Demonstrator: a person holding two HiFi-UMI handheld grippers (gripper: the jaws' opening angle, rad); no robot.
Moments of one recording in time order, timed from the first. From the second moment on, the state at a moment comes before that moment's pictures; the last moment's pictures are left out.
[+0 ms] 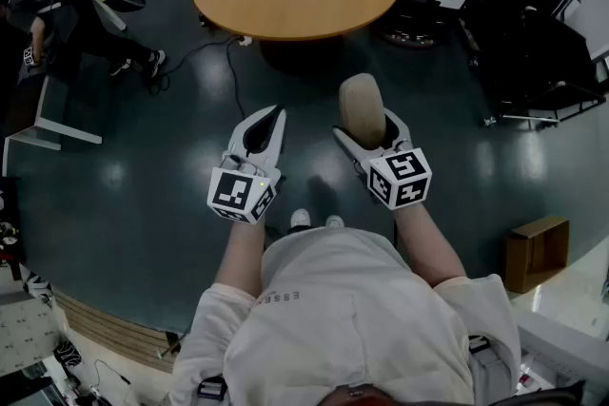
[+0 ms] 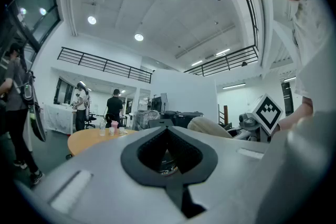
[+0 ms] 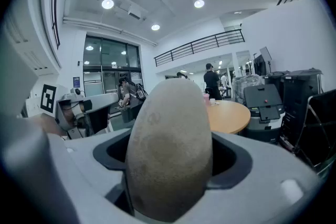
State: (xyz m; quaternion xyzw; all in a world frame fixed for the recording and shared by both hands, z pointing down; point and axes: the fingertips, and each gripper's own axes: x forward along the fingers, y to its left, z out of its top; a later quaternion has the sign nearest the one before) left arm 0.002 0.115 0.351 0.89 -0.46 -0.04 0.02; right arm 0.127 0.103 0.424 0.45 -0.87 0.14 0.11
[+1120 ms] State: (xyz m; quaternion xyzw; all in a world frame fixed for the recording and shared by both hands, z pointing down) left arm -0.026 0.106 0.360 0.88 -0.47 -0.04 0.02; right arm 0.111 0.086 0.427 0.46 -0.87 0.15 0.11
